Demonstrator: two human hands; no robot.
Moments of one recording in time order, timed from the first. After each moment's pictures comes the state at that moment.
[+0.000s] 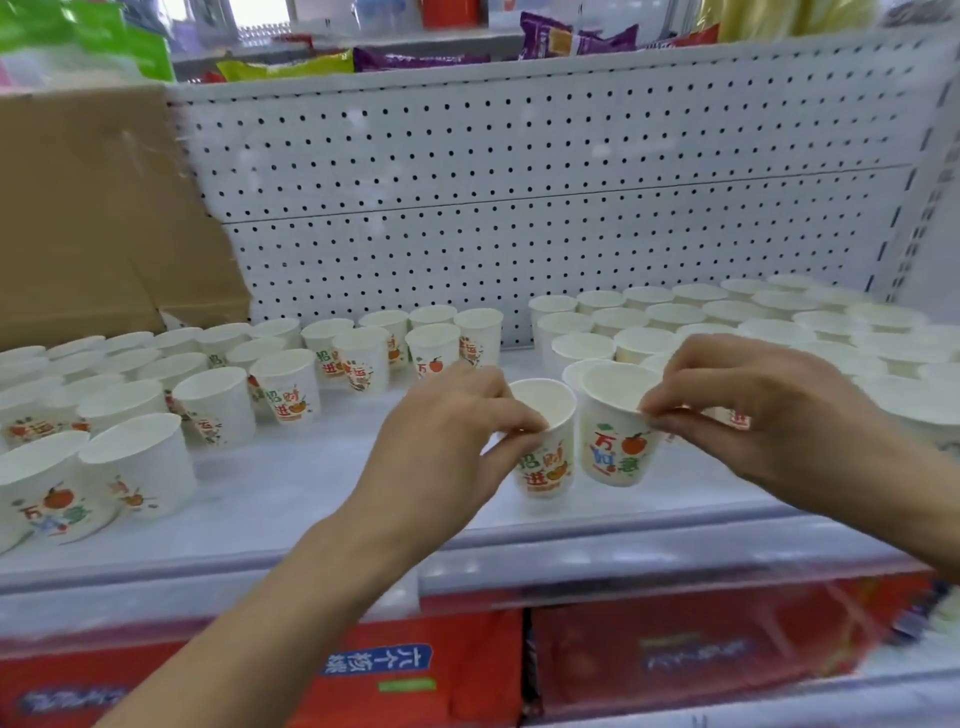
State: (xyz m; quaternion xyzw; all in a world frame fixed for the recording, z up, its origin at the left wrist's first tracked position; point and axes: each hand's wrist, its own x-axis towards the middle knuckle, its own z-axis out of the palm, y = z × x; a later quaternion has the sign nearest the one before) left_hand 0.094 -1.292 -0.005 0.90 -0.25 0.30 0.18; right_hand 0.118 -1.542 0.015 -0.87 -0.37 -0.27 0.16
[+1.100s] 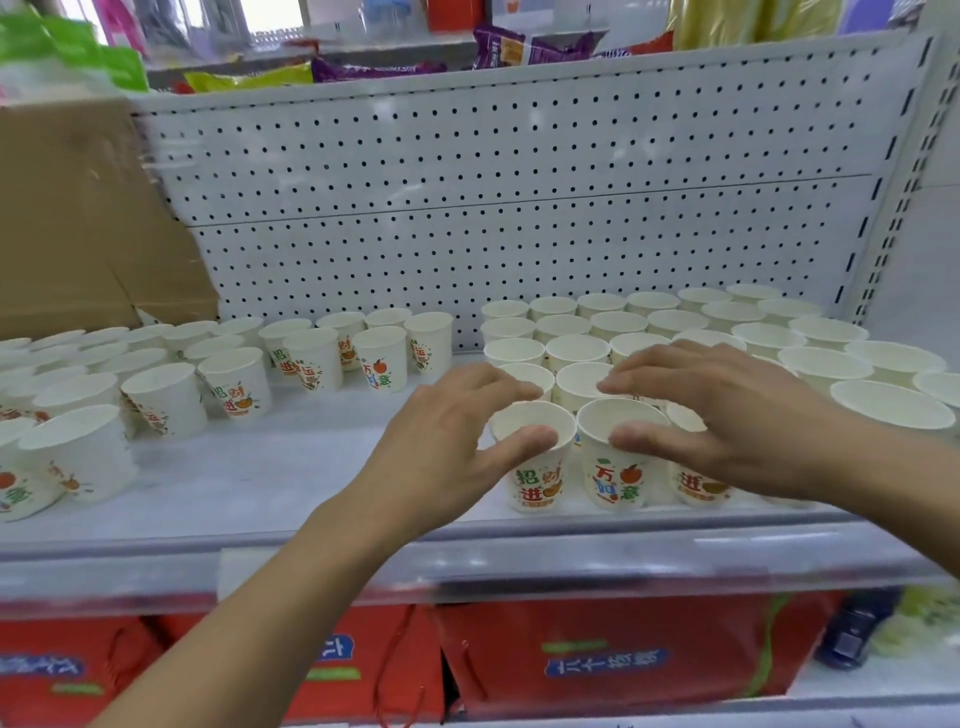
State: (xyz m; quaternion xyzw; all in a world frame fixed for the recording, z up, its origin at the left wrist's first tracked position) left_hand 0.116 -1.374 -0.008 0.94 -0.19 0.21 0.20; right_hand 0.153 -1.618 0.019 -0.92 -0.35 -0.15 0.08
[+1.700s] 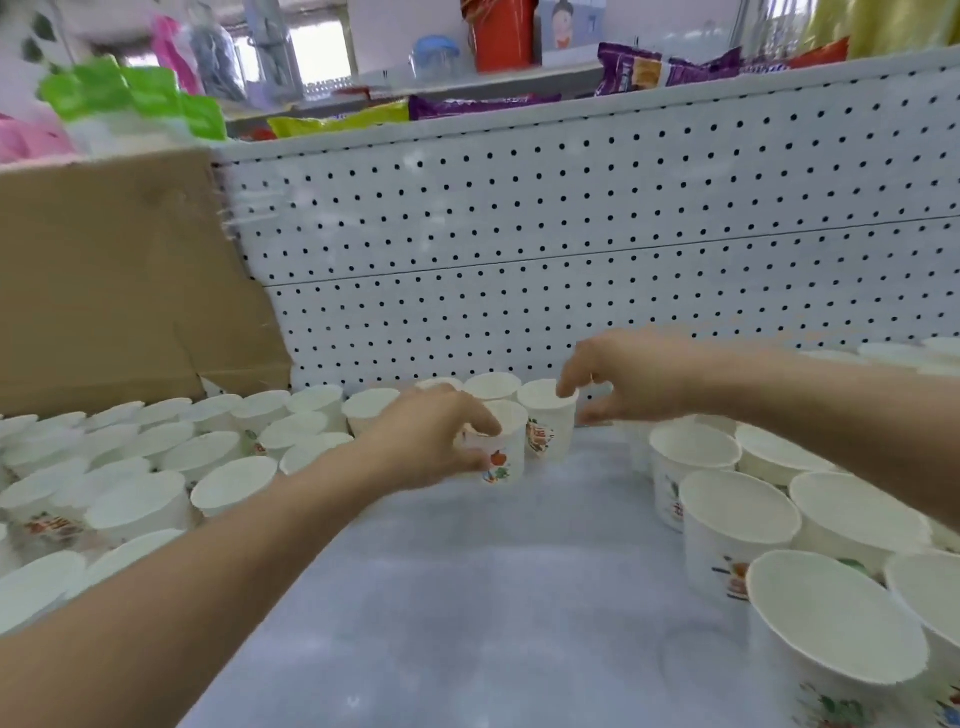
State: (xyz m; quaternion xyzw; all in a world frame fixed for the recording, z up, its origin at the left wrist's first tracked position) left_hand 0.261 -1.186 0.018 0.99 -0.12 0.08 0.03; right_hand 0.323 -1.412 0.056 -0.93 -0.37 -0.09 0.01
